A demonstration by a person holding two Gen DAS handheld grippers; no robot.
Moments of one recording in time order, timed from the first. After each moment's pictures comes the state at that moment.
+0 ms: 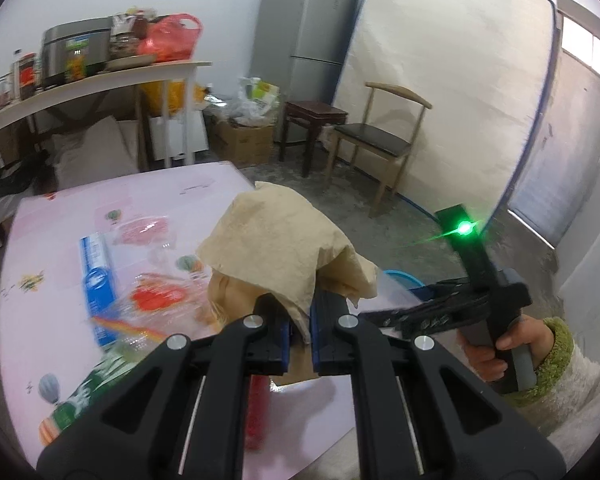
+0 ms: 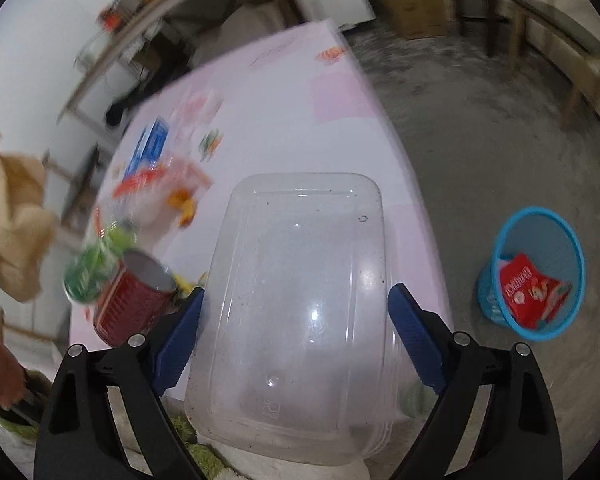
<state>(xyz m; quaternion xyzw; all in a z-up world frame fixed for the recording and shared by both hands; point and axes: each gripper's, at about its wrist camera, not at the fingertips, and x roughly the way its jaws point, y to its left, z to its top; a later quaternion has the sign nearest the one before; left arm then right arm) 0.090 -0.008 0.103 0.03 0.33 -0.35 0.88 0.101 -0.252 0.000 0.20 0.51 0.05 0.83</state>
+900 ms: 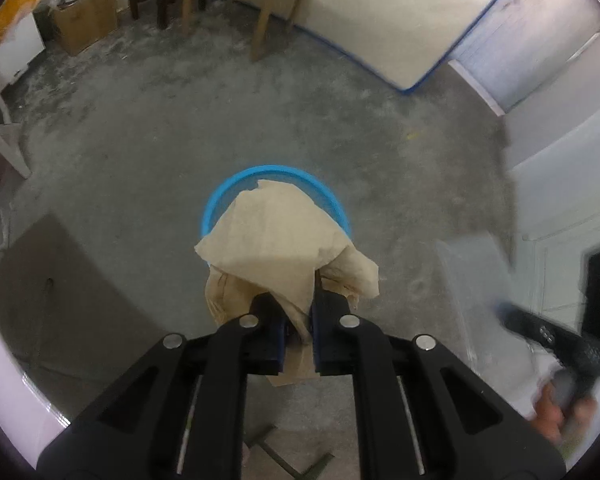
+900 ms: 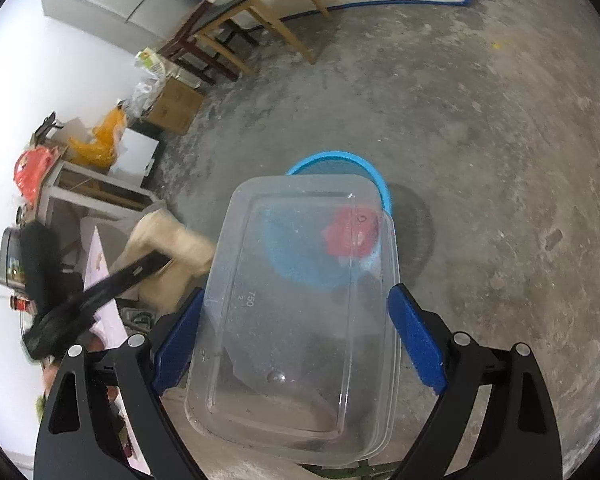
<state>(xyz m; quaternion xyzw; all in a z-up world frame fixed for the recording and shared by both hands) 0.155 -0.438 -0.079 0.16 0.57 -0.45 0.67 -0.104 -0.529 -0.077 0.49 0.40 -0.24 0.74</state>
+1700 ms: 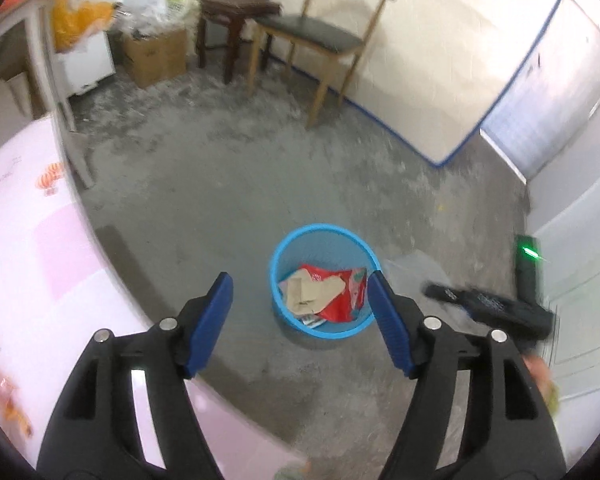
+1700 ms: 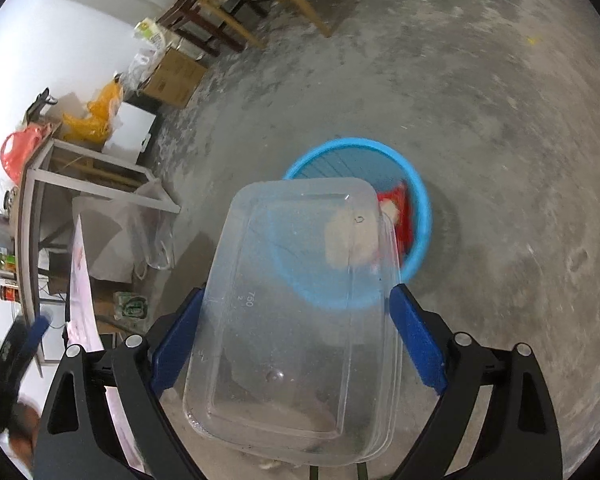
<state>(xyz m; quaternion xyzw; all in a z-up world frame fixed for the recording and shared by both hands) 0.172 -0.303 0.023 0.08 0.48 -0.41 0.77 -0.013 -0.550 -0.126 0.48 0.44 -0.20 0.73</state>
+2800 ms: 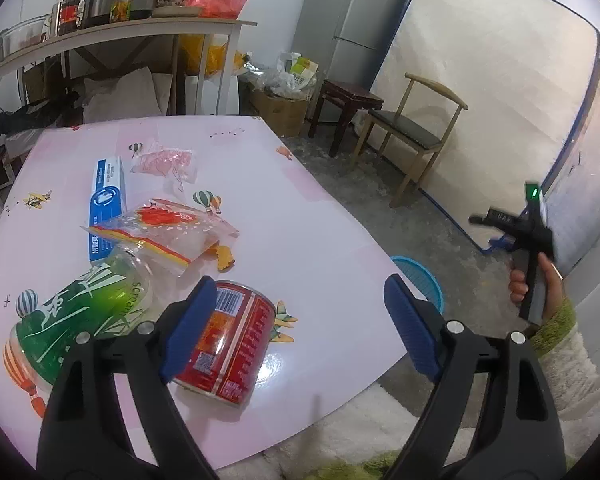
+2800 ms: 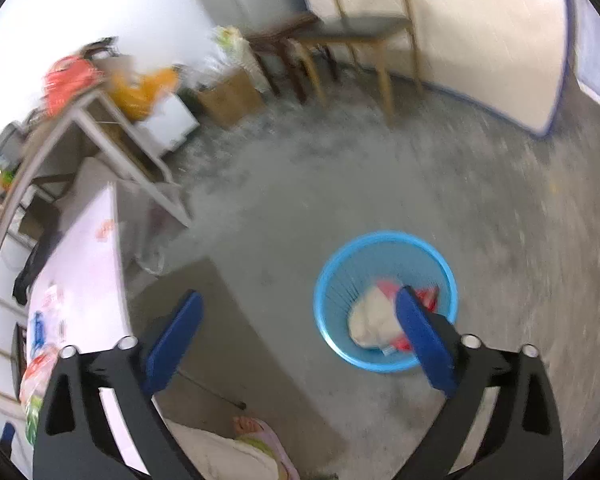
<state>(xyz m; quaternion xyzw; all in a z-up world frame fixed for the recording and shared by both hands) 0.076 0.011 0.053 -0.02 0.38 -0.28 0.88 0.055 -0.437 0.006 0.27 0.38 -0.21 0.86</state>
